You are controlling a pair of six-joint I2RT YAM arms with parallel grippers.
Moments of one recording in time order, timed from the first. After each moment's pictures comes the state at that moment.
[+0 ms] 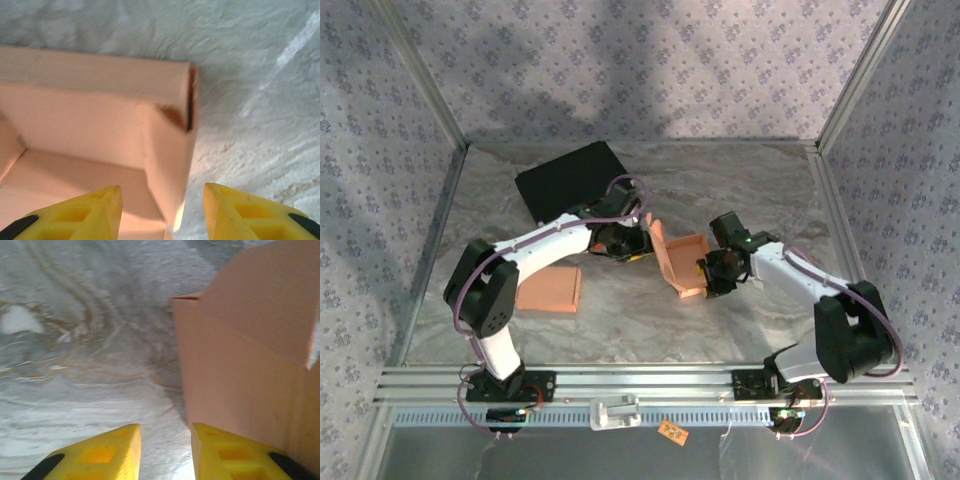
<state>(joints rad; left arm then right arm) -0.72 1.76 1.29 -0.57 0.29 -0.88 0.43 1.38 0.84 -0.71 -0.25 1.74</state>
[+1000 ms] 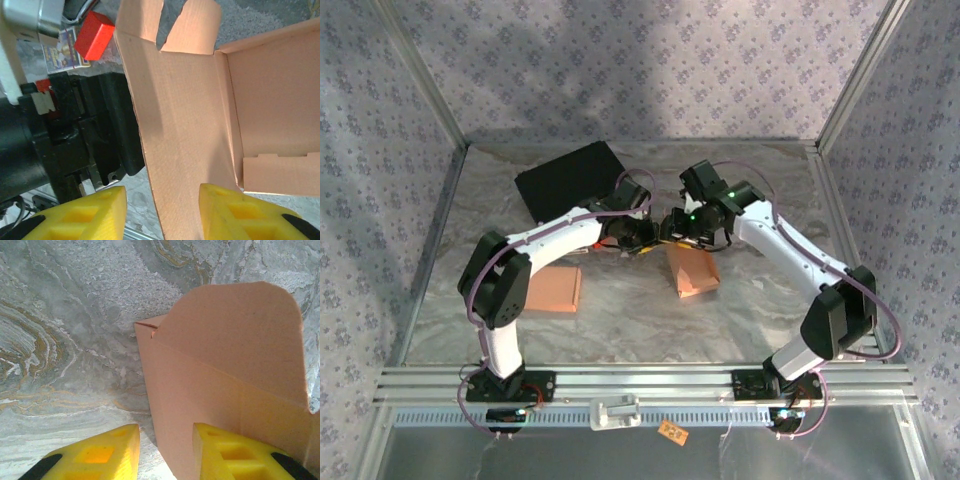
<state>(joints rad) -0.73 1.84 1.40 -0.55 0.30 -0.92 0.57 1.55 1.42 -0.98 -0.27 0.66</state>
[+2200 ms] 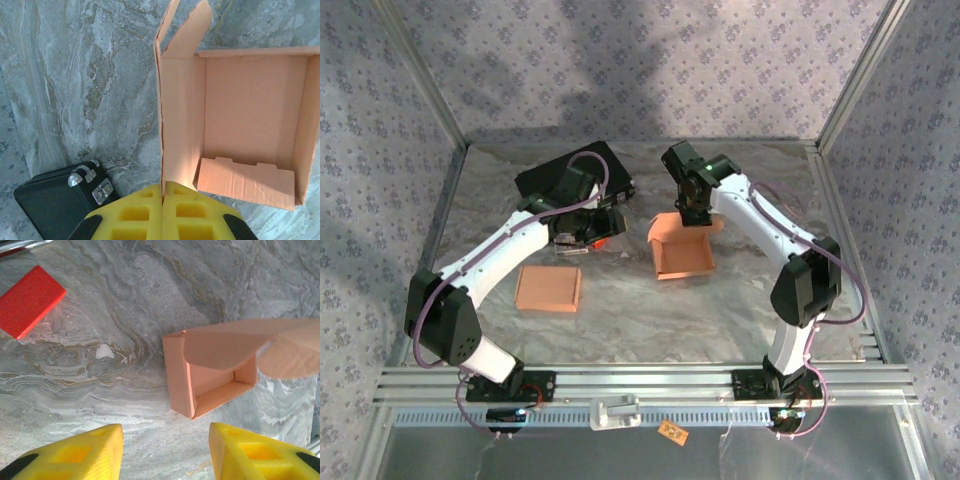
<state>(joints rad) -0.56 1.52 1.27 -0.71 0.27 -0.72 0.57 1.81 1.75 -1.16 0.24 2.04</state>
